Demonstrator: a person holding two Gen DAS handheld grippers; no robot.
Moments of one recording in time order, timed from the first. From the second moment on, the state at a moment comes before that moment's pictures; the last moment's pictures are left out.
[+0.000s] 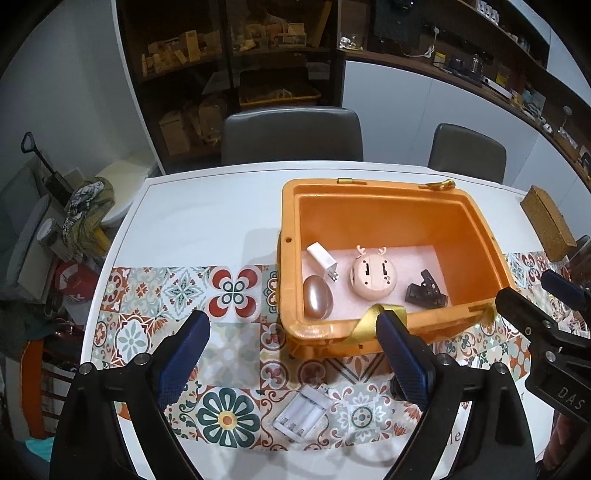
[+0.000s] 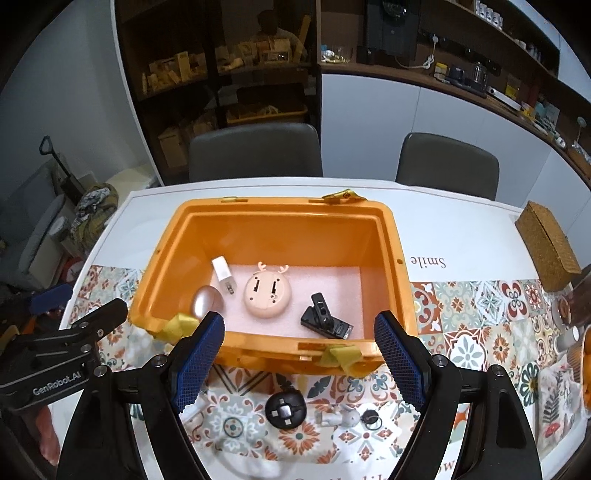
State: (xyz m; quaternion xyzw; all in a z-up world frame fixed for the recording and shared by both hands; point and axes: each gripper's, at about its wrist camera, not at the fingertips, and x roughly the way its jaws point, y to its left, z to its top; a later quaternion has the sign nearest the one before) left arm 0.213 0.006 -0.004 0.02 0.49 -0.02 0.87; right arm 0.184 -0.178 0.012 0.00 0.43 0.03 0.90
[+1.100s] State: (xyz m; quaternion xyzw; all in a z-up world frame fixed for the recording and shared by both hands) left arm 0.147 0.013 -0.056 -0.01 0.54 -0.01 0.84; right arm 0.118 -0.177 -0.042 0.03 0.45 0.05 0.89
